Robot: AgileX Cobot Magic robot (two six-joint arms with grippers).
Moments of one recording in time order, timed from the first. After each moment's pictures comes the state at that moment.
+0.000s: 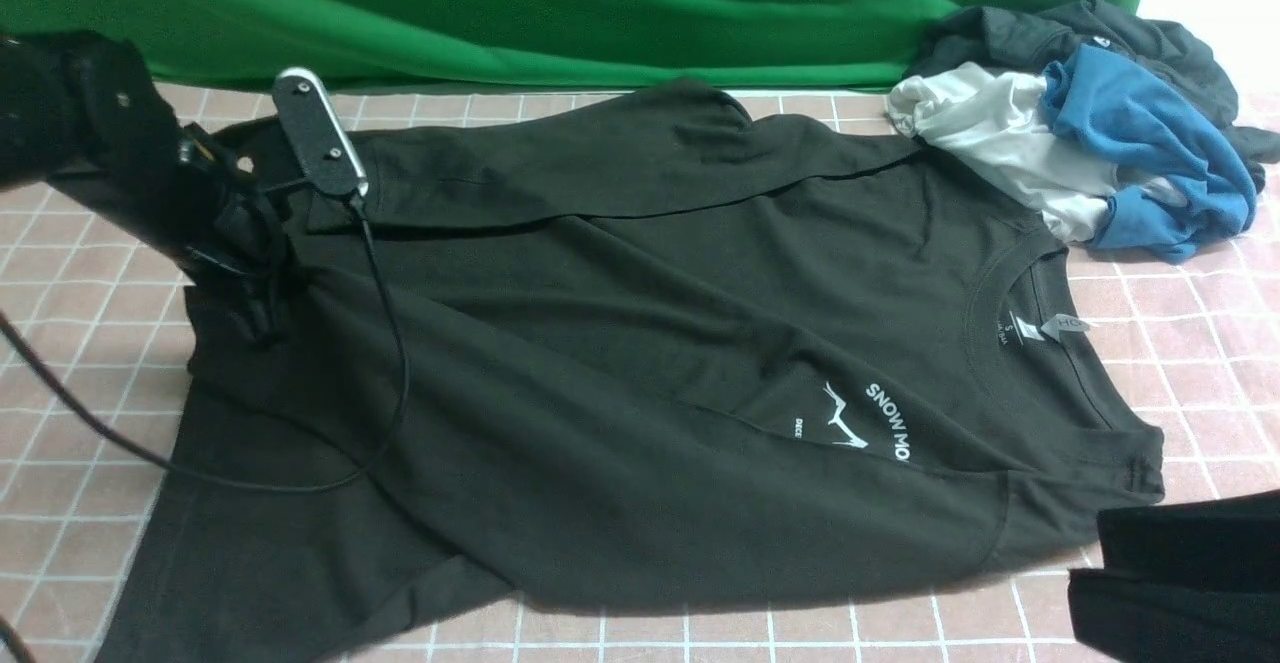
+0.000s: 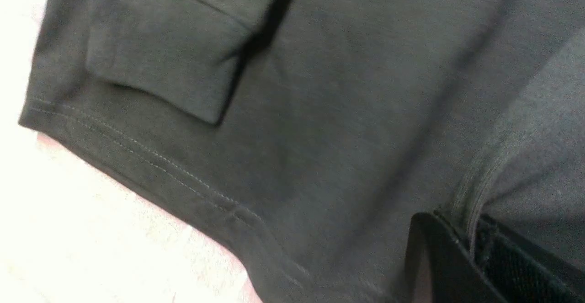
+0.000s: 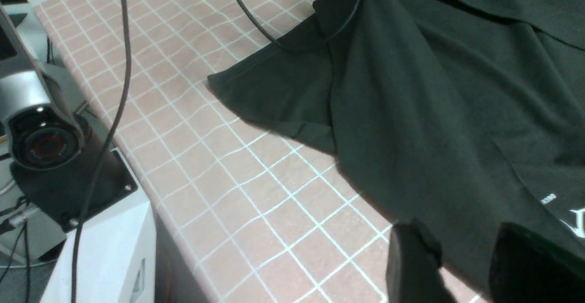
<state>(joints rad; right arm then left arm) 1.11 0.63 -0.70 -0.24 0.67 0.42 0.02 1.80 -1.21 -0.04 0.59 1.12</state>
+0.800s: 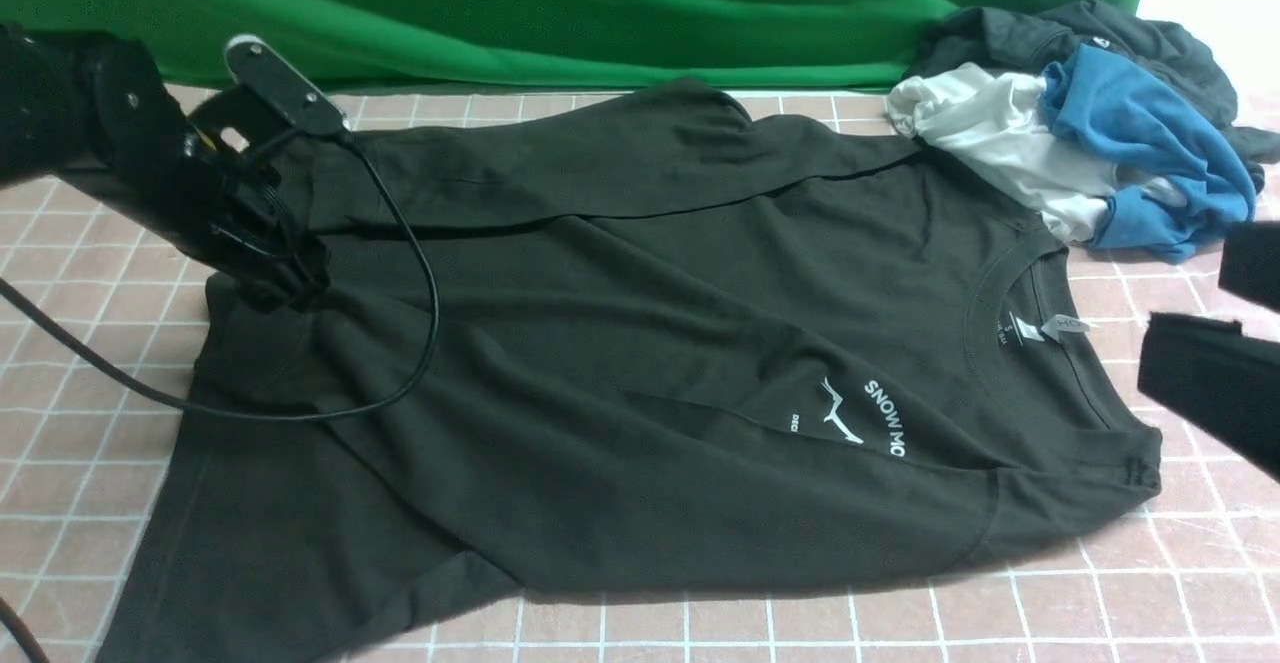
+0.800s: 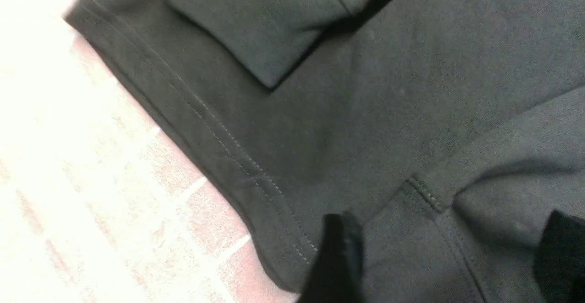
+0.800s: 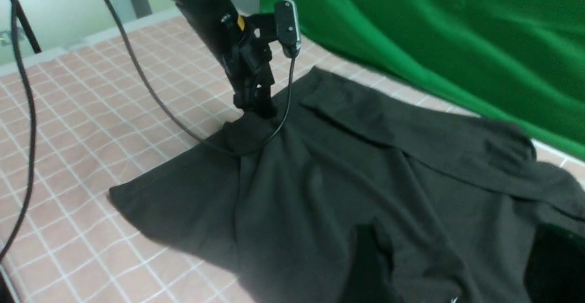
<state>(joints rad) 1.11 0.65 -0.80 -0.63 0.65 0.63 0.02 1.79 -1.22 -0.01 0.57 0.77</state>
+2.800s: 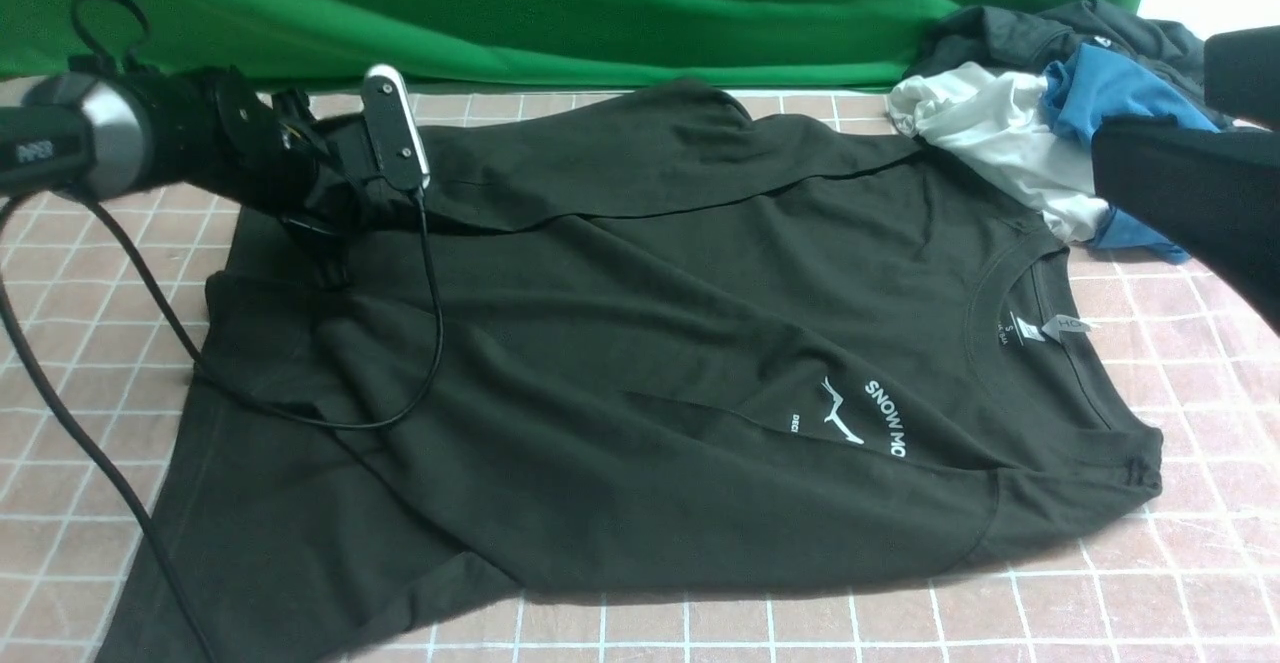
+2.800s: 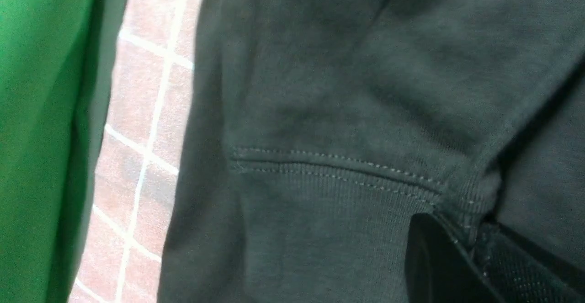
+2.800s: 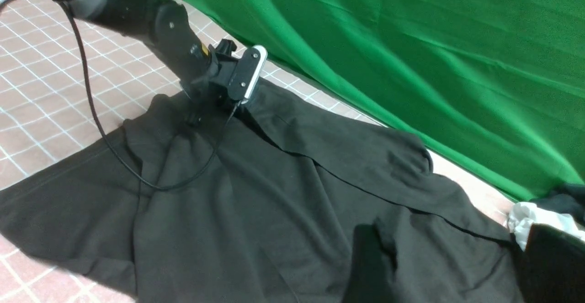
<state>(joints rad) 1.11 0.84 -1.02 -0.78 0.82 0.63 0.03 2.13 -1.49 -0.21 0.37 1.49</state>
